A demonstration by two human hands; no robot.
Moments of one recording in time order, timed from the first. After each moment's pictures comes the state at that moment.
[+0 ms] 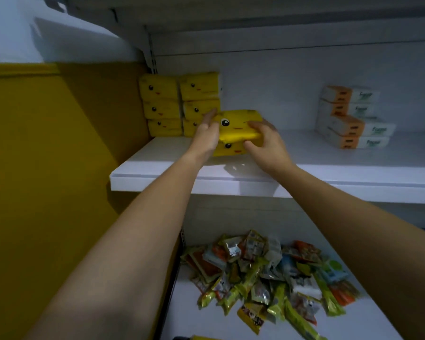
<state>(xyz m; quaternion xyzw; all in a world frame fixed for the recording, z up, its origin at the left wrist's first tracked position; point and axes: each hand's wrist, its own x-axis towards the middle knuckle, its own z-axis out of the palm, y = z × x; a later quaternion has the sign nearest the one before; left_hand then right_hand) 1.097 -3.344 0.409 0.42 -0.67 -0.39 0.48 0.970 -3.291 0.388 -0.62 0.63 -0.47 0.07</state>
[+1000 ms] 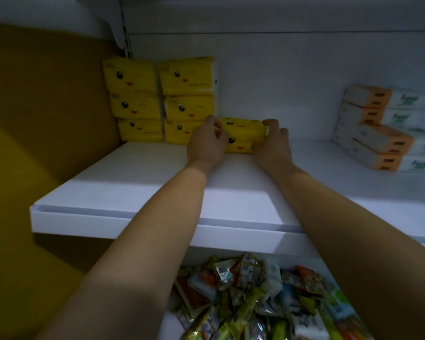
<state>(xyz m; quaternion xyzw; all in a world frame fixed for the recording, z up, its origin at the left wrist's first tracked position) 1.045 -3.468 0.369 0.47 -0.71 -0.16 0.50 0.919 -3.425 0.365 -0.54 0.70 -0.46 0.06</state>
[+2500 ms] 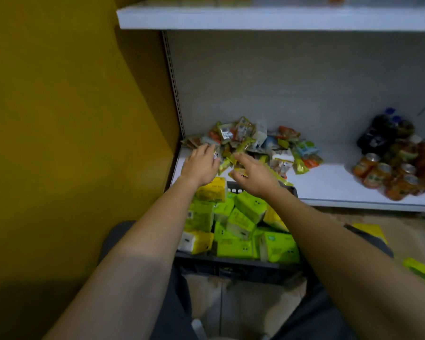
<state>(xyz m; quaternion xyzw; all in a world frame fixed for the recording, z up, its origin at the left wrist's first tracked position) 1.195 -3.077 0.140 0.54 -0.83 -0.14 0.07 1.046 -3.013 0.131 -0.69 0.69 -0.17 0.15</state>
